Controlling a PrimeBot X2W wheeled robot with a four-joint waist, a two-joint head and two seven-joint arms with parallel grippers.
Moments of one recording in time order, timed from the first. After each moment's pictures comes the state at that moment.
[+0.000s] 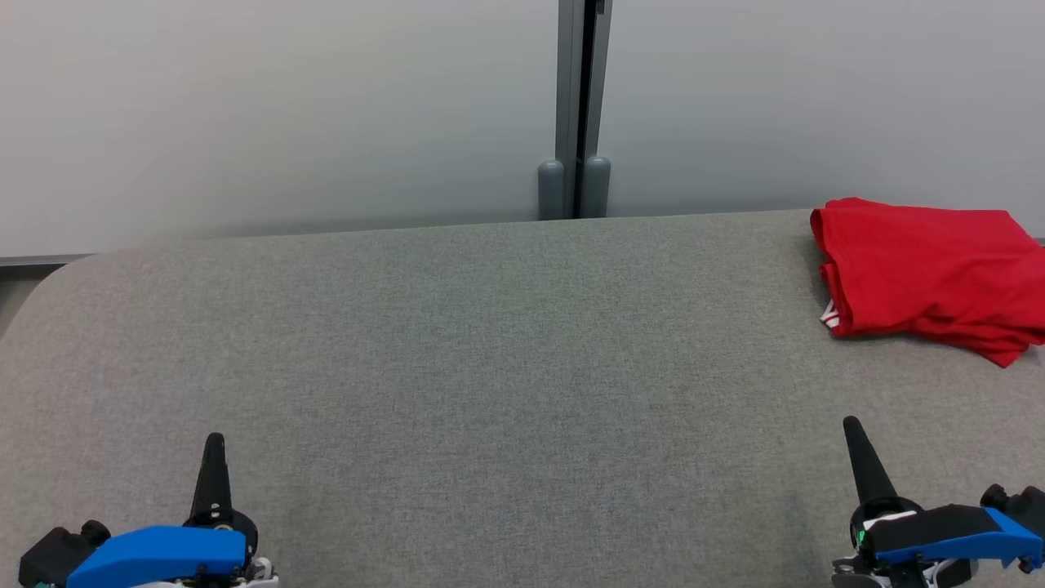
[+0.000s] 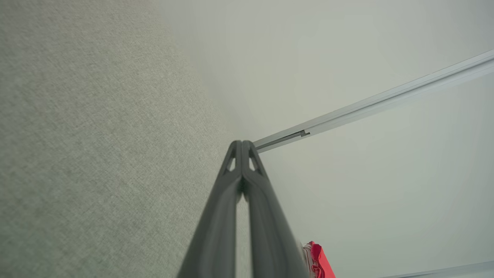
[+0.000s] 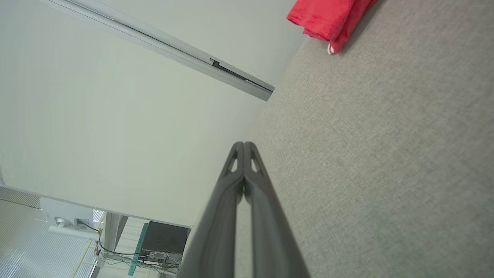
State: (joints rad) left arm -0.03 0.05 0.12 0.28 -1.12 -0.11 0.00; right arm -0.06 -0.04 -0.07 0.29 1.15 0.13 0.00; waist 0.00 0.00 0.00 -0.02
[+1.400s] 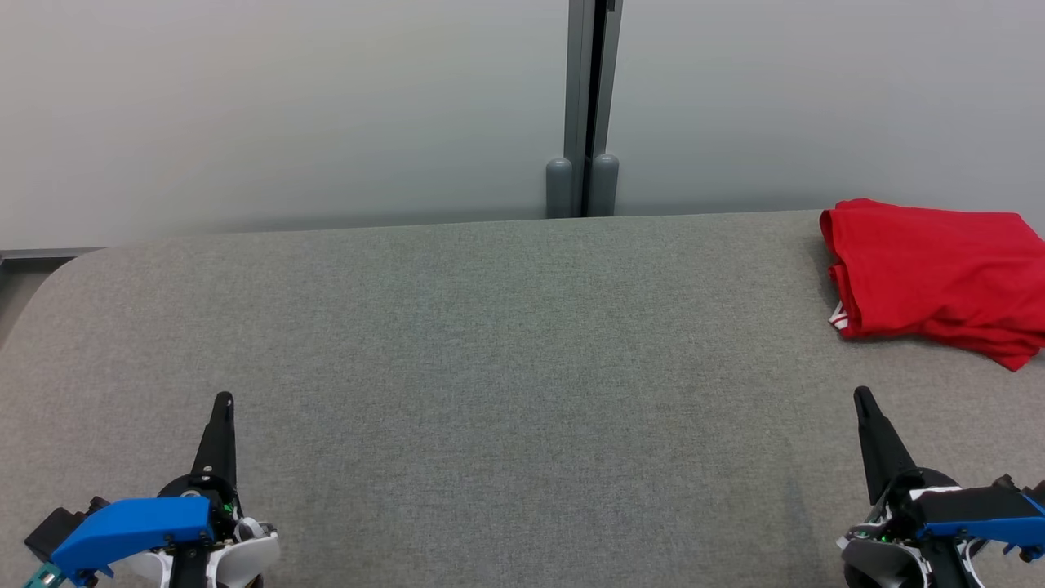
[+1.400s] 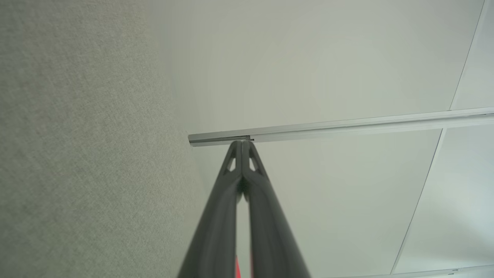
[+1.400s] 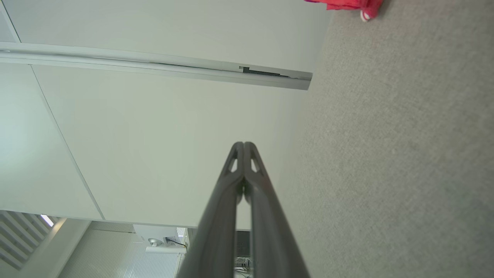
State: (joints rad) left arm -0.09 0.05 0.12 0.25 -1.51 -0.12 0.09; right arm -0.09 -0.05 -0.10 0.26 1.51 0.13 0.09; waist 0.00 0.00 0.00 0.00
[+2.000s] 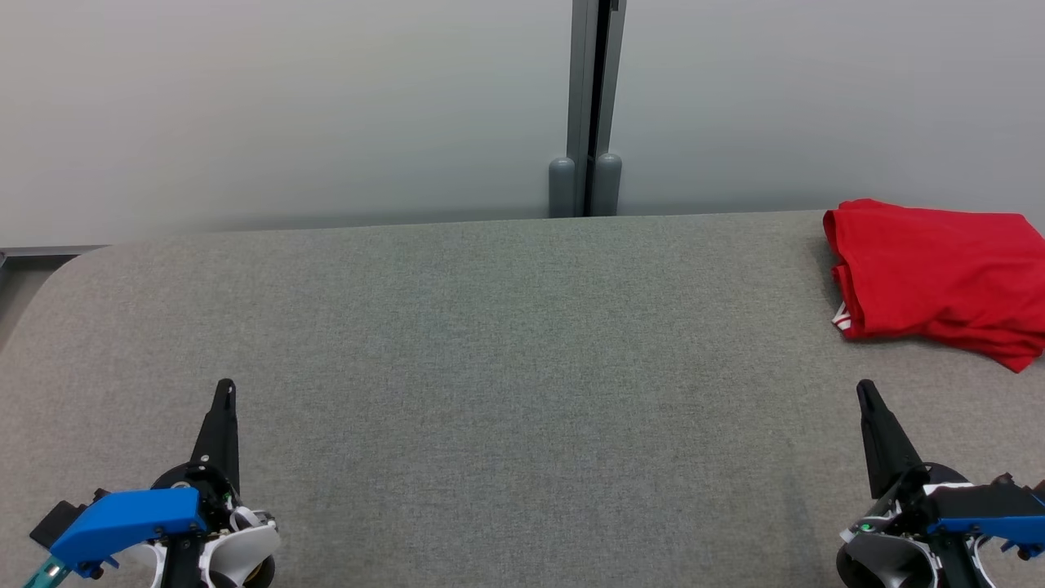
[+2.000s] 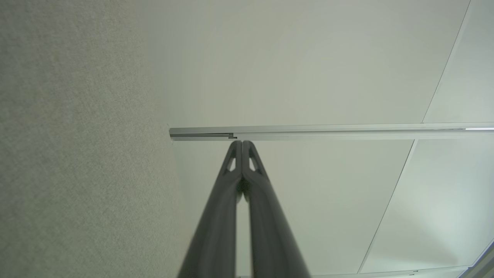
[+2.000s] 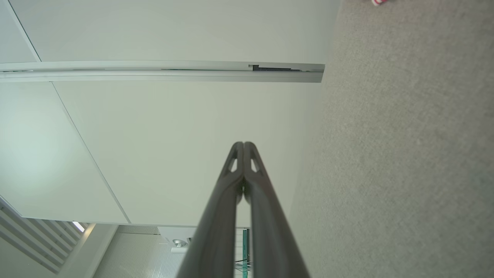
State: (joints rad) left arm -0.10 0.05 0.12 0.25 -1.61 -0.13 0.11; right arm -0.10 -0.05 -0.11 0.25 1.61 0.13 0.11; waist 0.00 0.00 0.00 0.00
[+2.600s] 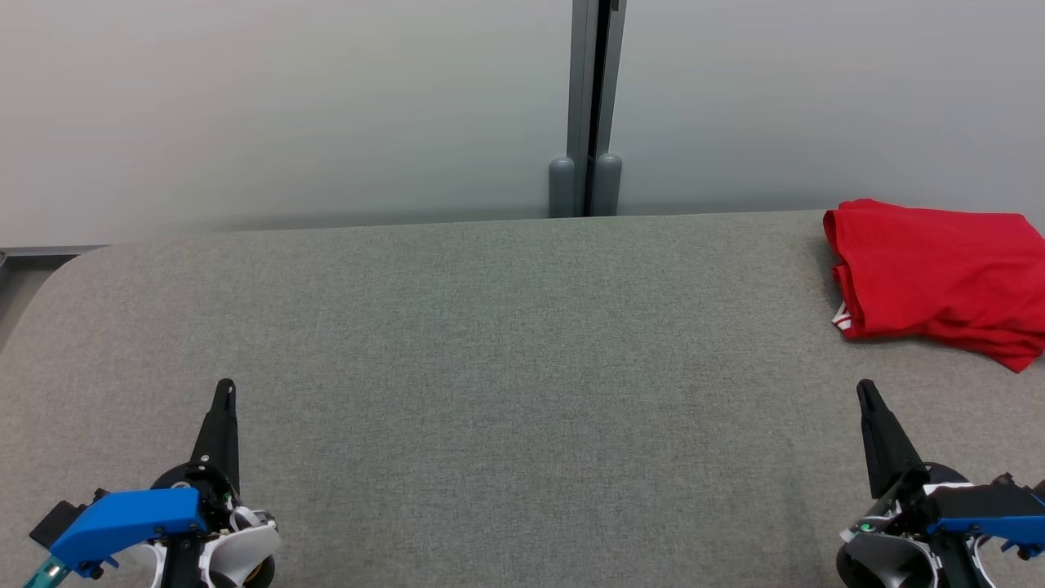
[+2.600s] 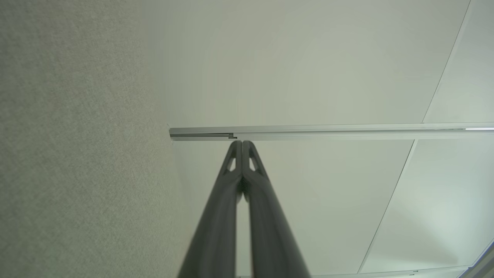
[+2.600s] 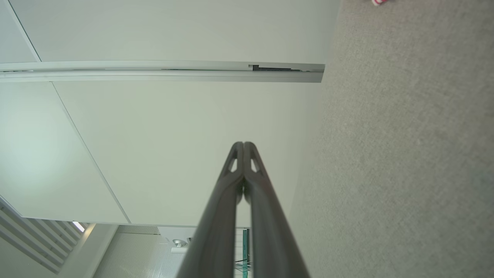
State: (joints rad) left arm -0.10 0.05 0.12 0.25 -1.61 -0.13 0.11; right arm -0.10 -0.05 -0.11 0.25 1.61 0.13 0.11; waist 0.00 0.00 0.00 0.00
